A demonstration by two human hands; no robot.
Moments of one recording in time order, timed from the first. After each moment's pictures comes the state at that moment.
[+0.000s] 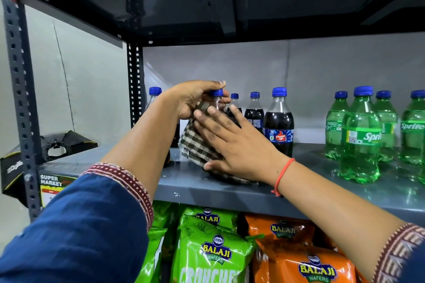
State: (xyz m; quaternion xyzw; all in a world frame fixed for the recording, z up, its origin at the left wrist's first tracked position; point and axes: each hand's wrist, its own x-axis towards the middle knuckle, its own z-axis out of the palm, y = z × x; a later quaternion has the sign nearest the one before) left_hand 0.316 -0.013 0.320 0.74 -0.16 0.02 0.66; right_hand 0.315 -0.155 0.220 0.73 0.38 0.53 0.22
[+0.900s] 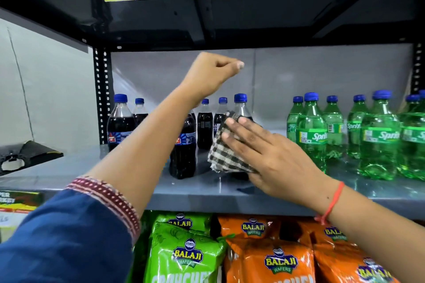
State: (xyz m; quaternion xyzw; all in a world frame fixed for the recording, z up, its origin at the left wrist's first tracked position) left_hand 0.289 -0.099 0.344 0.76 -0.32 0.33 0.45; right_hand 0.250 -0.255 0.218 0.76 0.36 0.52 0.14
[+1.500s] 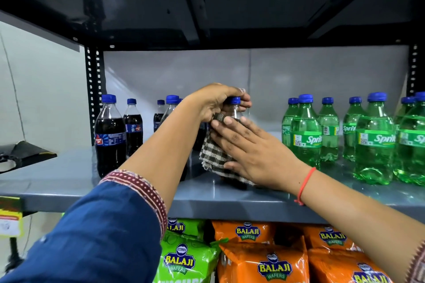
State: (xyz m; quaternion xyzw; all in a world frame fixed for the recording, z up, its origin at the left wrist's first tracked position) left_hand 0.329 -0.128 0.326 0.74 -0.25 0.00 0.62; right_hand 0.298 -0.261 0.222 0.73 0.33 0.54 0.26
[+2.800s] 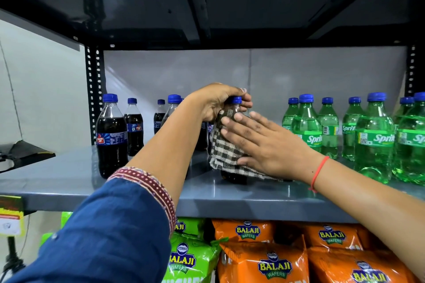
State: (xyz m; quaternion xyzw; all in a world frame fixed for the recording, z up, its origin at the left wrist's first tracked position) left_hand 0.327 -0.128 0.328 0.74 -0.24 -0.02 0.63; right_hand 0.306 -0.283 0.235 0.68 0.38 0.55 0.30
